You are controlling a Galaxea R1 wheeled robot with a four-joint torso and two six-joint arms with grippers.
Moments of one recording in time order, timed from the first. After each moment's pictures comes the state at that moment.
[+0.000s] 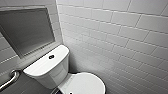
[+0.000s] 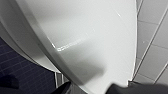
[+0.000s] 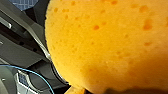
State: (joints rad) left arm 0.83 2.52 -1.48 -0.77 -0.23 -0.24; right arm -1.71 2.65 -2.09 -0.02 0.25 0.15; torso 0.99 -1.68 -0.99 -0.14
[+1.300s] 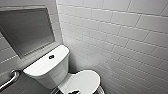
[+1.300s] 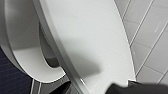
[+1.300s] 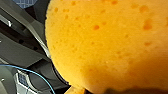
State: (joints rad) left arm 0.84 2.33 -1.23 -0.70 -0.47 -0.49; right arm -1.71 2.69 -2.13 -0.02 0.25 0.15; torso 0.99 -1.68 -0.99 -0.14
